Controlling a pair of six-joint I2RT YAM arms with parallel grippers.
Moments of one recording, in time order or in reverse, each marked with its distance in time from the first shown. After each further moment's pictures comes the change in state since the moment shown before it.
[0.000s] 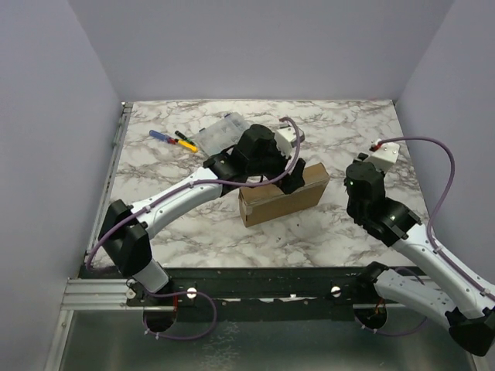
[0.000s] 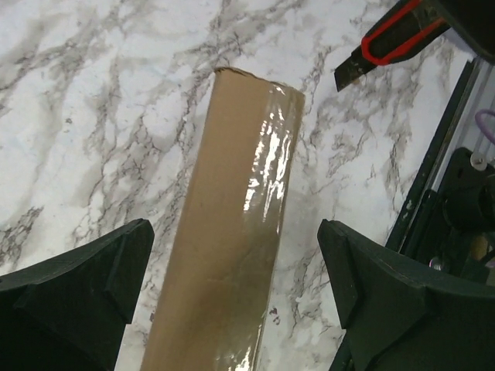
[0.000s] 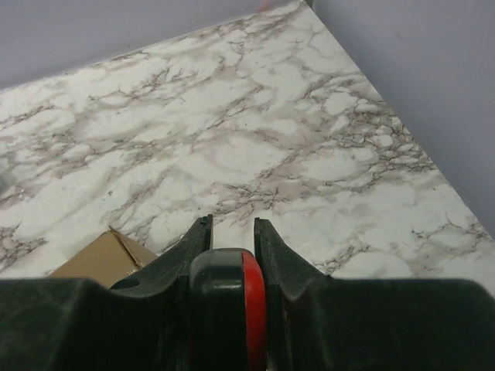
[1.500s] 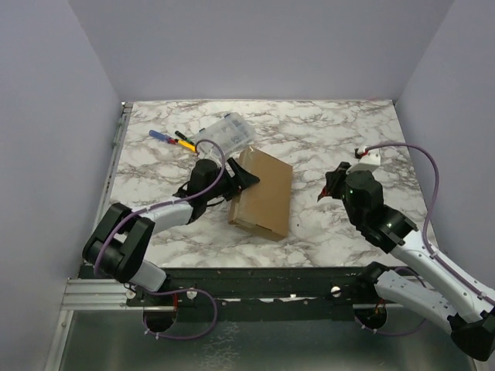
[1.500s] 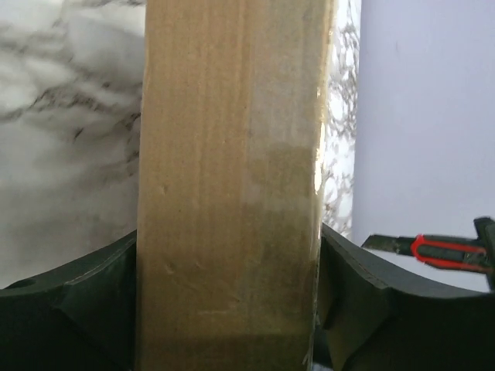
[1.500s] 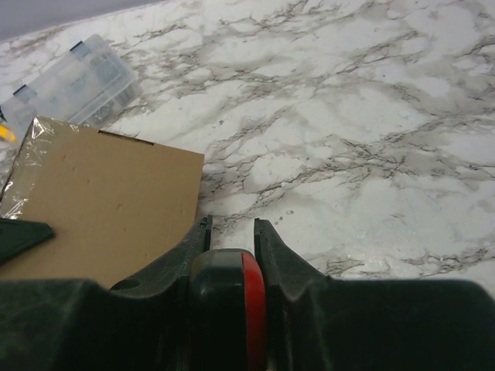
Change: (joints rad) left arm 0.298 -0.067 -0.683 0.645 0.008 -0.886; right arm -0.002 -0.079 -0.128 0.074 -0.385 0.051
